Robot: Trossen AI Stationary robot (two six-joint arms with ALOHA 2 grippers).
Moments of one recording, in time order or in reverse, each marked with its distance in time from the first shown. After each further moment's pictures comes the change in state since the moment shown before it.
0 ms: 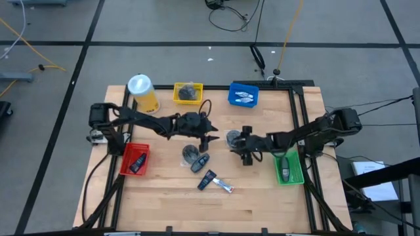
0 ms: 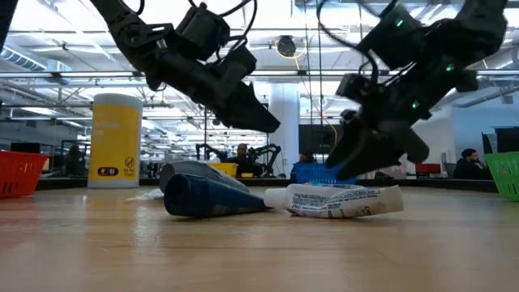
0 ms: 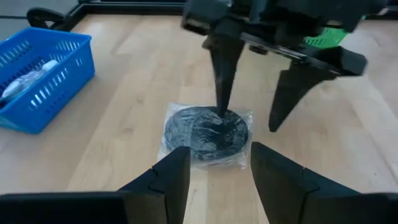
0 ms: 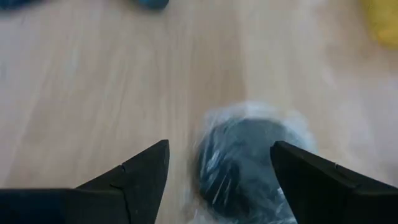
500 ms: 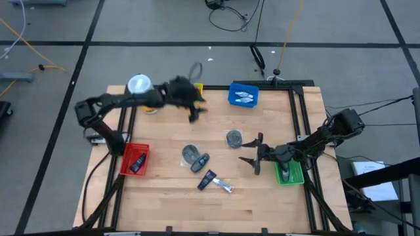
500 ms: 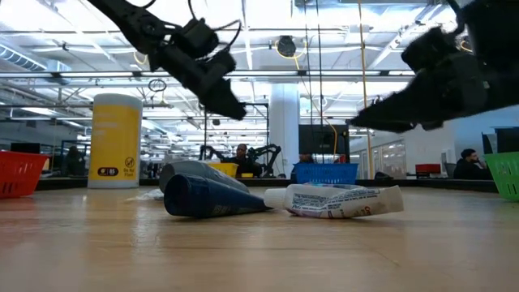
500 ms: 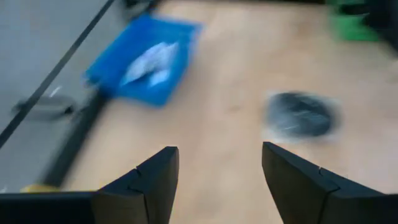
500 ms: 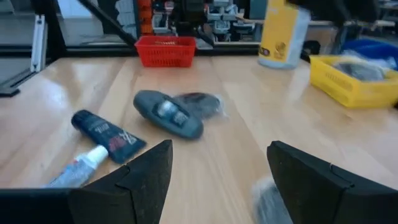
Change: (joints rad) left arm 0.339 -0.159 0.150 -0.440 0.207 0.184; right arm 0.268 -0.012 -0.356 0.907 0.227 0.260
